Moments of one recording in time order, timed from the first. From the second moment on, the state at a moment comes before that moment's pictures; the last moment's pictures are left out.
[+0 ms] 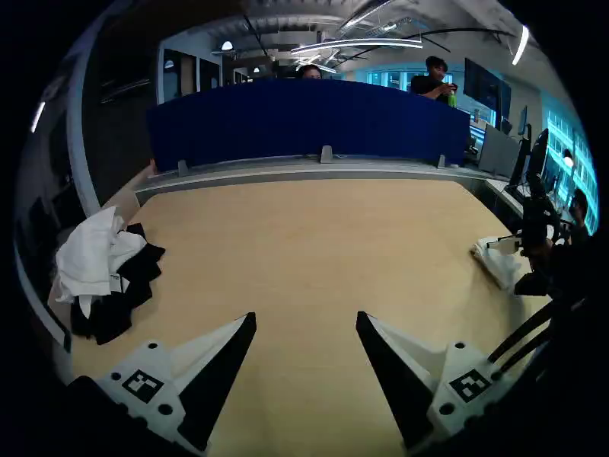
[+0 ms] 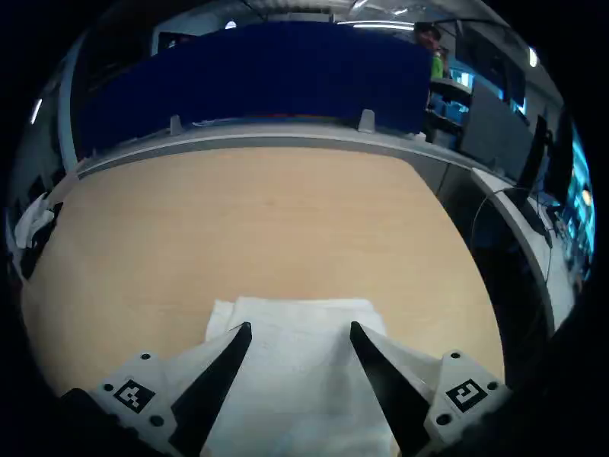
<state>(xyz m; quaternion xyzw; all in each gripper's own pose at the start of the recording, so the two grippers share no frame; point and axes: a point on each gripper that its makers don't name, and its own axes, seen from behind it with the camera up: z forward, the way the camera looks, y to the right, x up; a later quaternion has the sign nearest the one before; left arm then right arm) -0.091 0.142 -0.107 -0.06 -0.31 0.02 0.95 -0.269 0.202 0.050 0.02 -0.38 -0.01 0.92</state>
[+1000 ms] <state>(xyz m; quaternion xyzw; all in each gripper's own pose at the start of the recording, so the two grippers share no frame) -0.079 0.121 -0.090 -0.07 -0.28 -0.01 0.96 -0.123 0.165 -0.016 -0.02 -0.23 -0.02 0.97</state>
